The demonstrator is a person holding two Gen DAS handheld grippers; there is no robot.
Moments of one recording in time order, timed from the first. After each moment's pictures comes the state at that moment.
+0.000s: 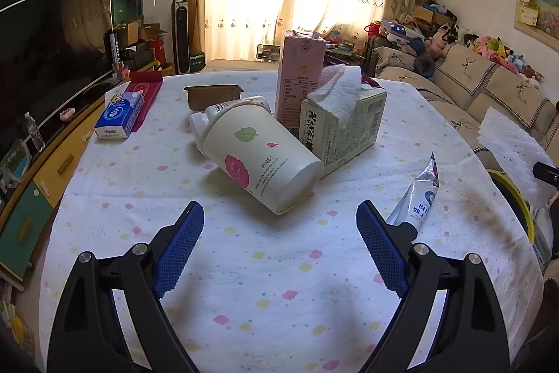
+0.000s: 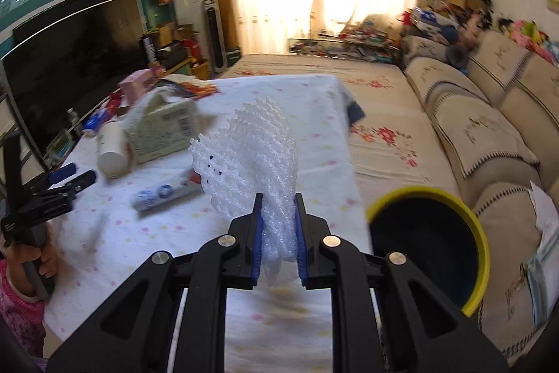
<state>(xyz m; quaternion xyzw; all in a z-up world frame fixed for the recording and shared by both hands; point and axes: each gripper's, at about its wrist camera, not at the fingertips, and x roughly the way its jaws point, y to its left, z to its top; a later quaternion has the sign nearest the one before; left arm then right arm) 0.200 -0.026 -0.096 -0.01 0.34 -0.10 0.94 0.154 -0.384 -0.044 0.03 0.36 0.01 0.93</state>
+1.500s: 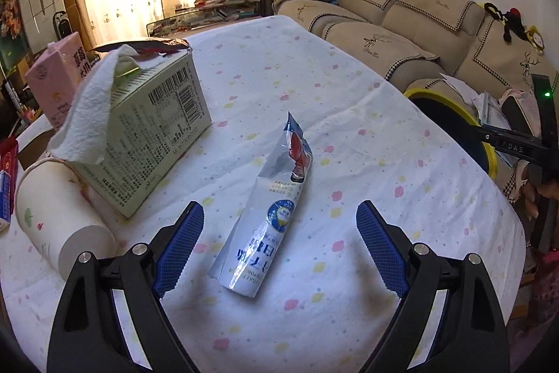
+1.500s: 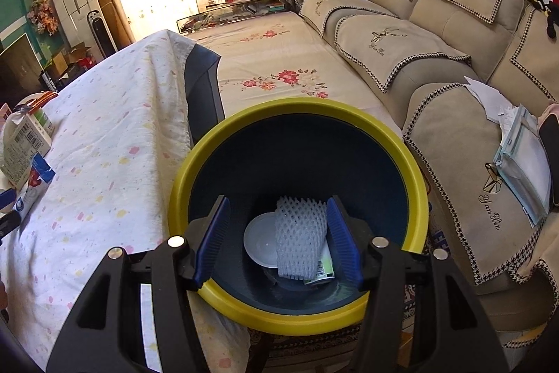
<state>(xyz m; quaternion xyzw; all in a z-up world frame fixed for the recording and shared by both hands) 0.243 -0.174 -0.110 0.12 0.41 -0.29 0.85 0.149 -0.523 -0.134 0.13 0.41 -0.17 0.89</state>
